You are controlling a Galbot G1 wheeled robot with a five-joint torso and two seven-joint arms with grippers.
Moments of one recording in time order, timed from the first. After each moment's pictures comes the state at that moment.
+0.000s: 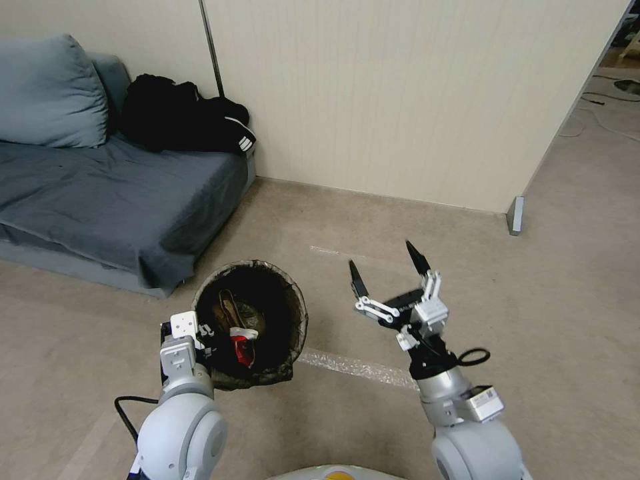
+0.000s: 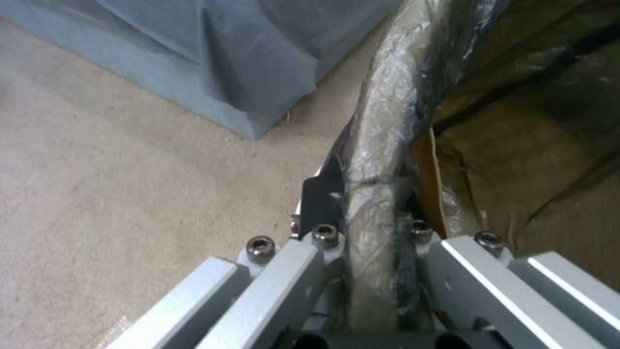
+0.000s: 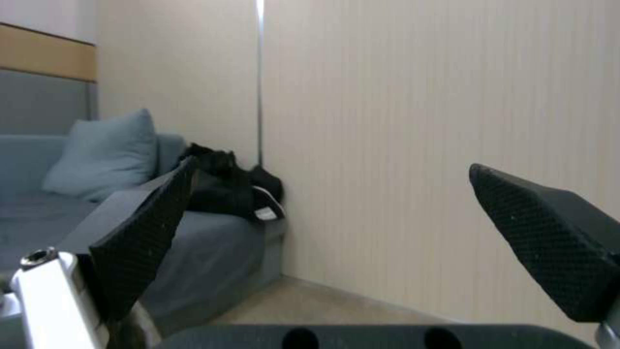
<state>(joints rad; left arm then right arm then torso) 1.57 -1.42 -0.45 -2.26 -0.27 0.61 -0.62 -1.61 1.38 0.30 2.11 0.06 0.41 -0.02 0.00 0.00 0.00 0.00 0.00</state>
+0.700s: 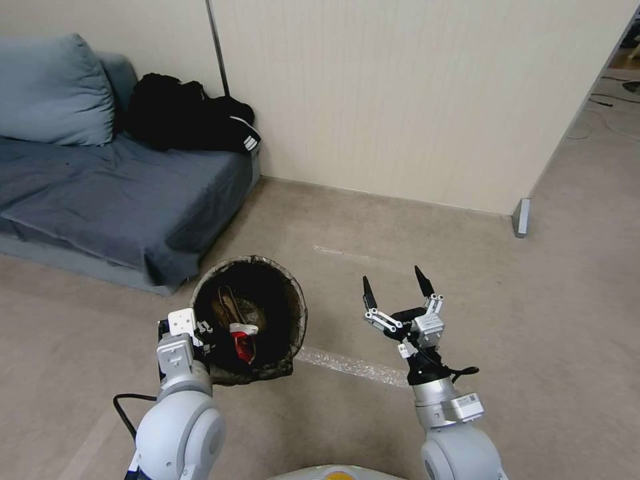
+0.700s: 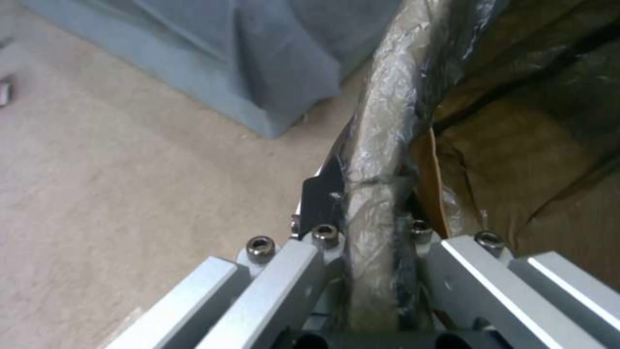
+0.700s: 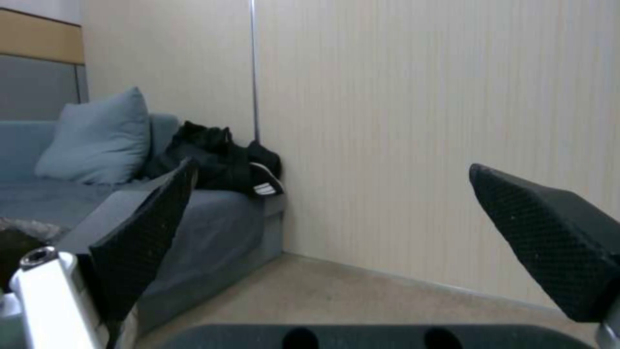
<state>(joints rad) 1.57 -1.42 -0.45 -2.27 -0.29 0.61 -0.62 -1.57 1.41 0.29 1.98 0.06 0.45 0.01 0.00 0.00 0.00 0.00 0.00</state>
